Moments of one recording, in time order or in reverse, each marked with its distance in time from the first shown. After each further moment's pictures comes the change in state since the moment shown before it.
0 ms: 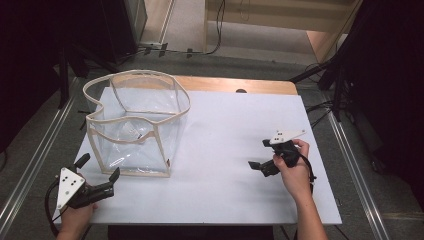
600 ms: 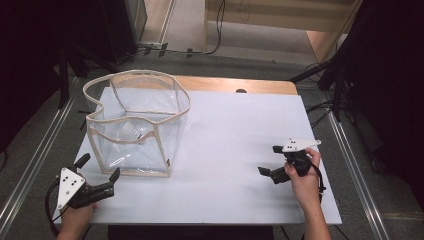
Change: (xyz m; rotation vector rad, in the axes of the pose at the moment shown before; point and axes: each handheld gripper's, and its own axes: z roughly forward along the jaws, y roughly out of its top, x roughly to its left) left arm -0.001 0.000 0.000 0.000 0.002 -0.001; right arm -0.001 -0.032 -0.019 -0.054 -0.027 0.042
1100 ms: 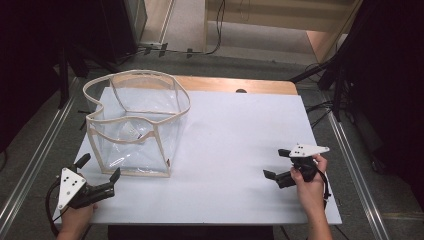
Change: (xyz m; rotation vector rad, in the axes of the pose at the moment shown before) left arm -0.001 0.000 0.000 0.003 0.000 0.012; right arm 0.000 -0.018 -0.012 -0.045 -0.022 0.023
